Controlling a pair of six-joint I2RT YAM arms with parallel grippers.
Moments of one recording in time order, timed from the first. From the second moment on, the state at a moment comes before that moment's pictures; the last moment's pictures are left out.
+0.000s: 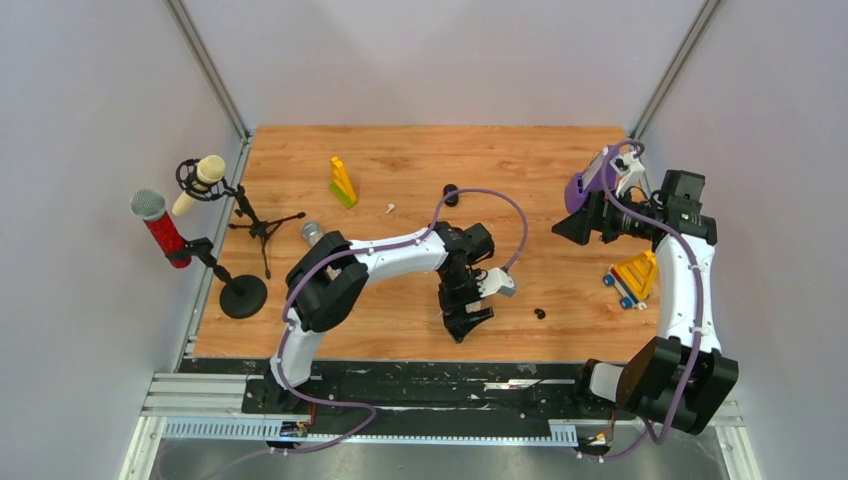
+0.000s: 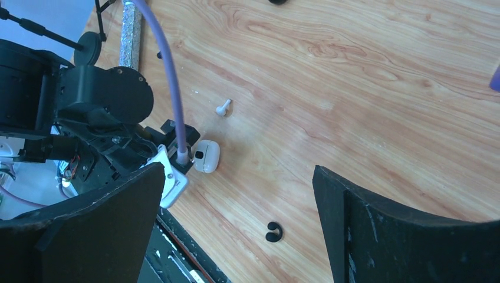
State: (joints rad) left arm -0.99 2.05 1.52 -0.91 0.51 0.41; right arm -0.33 1.24 1.13 -0.81 -1.01 -0.29
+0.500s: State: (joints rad) left arm -0.99 2.16 1.68 -0.81 0.56 0.25; right arm -0.38 1.24 1.17 -0.81 -1.01 -0.28
